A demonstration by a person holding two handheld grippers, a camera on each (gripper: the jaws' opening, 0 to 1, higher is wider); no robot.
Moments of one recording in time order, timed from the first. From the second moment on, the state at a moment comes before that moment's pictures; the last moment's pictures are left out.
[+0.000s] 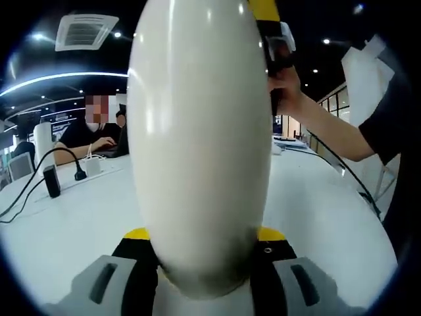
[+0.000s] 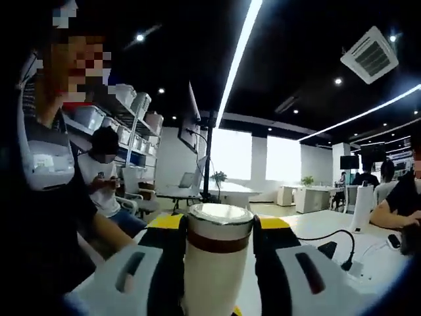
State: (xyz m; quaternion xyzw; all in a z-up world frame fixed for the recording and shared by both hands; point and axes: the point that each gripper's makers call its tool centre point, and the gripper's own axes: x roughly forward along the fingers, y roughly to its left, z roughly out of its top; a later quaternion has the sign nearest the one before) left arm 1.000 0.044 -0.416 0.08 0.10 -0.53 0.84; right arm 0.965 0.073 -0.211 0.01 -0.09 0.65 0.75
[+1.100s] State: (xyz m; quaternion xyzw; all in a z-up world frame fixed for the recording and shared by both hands) left arm 0.987 0.039 -0.414 0.08 0.11 -0.53 0.84; right arm 0.963 0.080 -0.214 0.15 -0.06 0.81 0.57
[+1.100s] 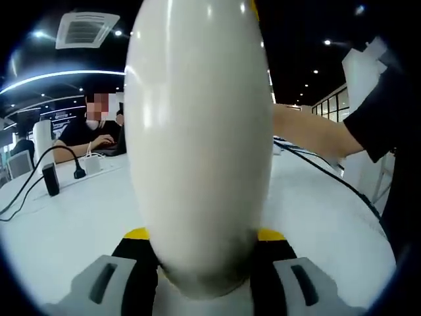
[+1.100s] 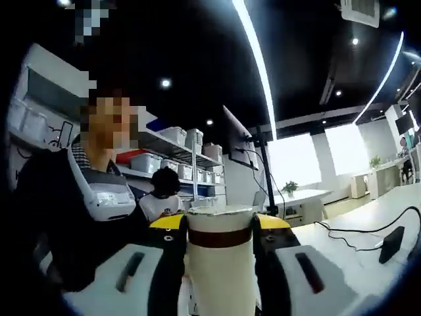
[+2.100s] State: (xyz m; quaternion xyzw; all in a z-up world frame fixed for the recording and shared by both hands) left arm 0.995 0.040 -0.417 0.08 0.11 -0.53 0.84; right arm 0.951 0.043 -0.204 0.03 -0.11 0.55 0.83
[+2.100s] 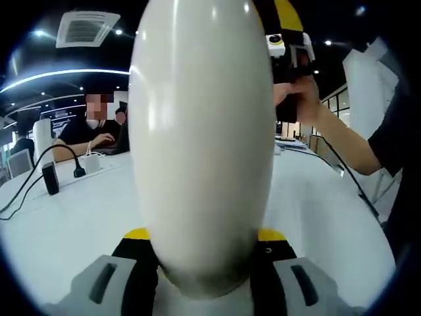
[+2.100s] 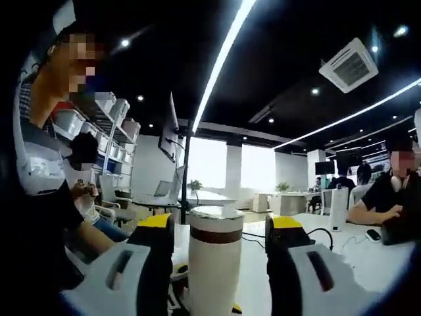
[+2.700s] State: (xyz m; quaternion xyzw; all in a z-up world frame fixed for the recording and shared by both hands) left arm 0.984 0.038 -0.416 0.08 0.11 -0.52 0.84; right arm 0.916 0.048 -0.197 -0.07 -0.16 0.29 0.94
